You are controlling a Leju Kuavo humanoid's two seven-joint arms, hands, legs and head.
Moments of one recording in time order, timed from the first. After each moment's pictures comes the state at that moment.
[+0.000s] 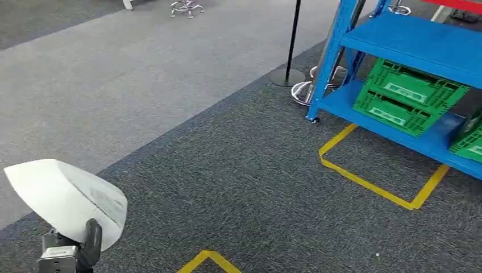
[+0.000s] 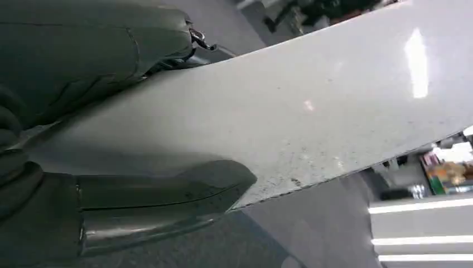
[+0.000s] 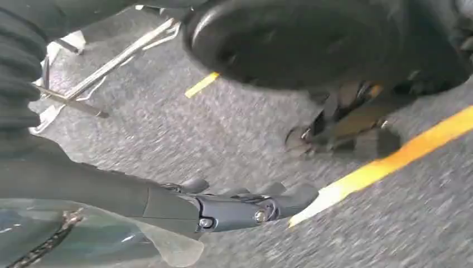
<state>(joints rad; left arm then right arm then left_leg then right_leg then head) 0.37 -0.15 -0.11 -1.68 -0.16 0.41 -0.70 0.14 0.26 -0.99 -0.60 1.01 0.36 -0.18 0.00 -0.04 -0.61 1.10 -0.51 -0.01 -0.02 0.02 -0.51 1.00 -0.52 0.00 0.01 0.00</state>
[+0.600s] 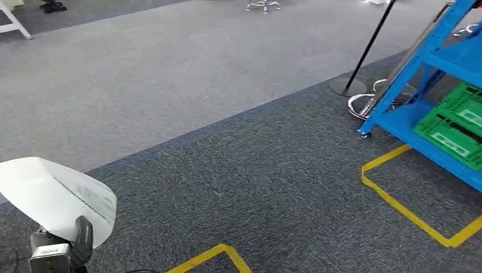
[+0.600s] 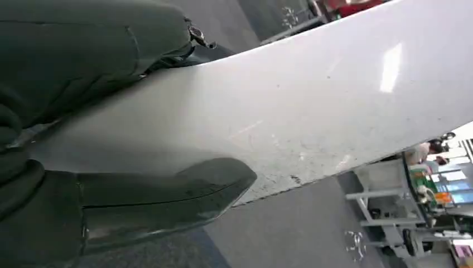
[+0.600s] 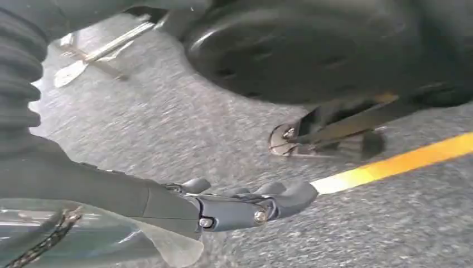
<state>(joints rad) 0.37 -0.16 -0.09 -1.70 -0.17 0.42 -0.70 0.11 0.31 -1.13 -0.64 1.15 0.37 -0.23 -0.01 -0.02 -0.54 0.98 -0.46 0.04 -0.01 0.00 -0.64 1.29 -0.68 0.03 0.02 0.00</state>
